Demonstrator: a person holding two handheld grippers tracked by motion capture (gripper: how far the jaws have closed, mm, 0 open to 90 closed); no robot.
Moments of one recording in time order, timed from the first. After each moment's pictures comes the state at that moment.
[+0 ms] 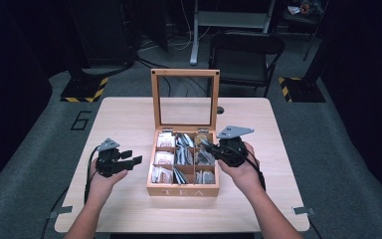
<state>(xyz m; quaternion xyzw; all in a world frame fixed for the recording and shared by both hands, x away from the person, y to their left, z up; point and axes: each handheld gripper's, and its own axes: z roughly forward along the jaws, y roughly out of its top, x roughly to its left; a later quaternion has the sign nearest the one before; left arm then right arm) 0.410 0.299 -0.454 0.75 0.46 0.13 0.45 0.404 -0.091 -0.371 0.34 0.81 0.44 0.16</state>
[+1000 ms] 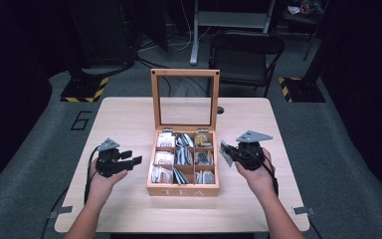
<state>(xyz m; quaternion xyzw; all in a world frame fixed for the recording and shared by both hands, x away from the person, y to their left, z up) 0.411 0.299 -0.456 0.75 0.47 0.14 0.45 0.408 -0.139 -0.400 0.39 0.79 0.43 0.19</state>
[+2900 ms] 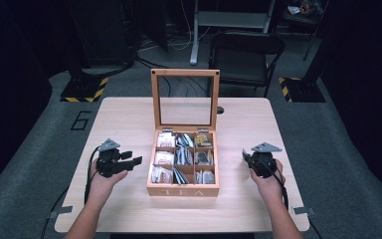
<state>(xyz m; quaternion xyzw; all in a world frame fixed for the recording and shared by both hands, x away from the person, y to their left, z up) 0.411 0.300 -0.458 0.75 0.47 0.13 0.45 0.422 -0.194 -0.475 0.48 0.76 0.35 0.25</state>
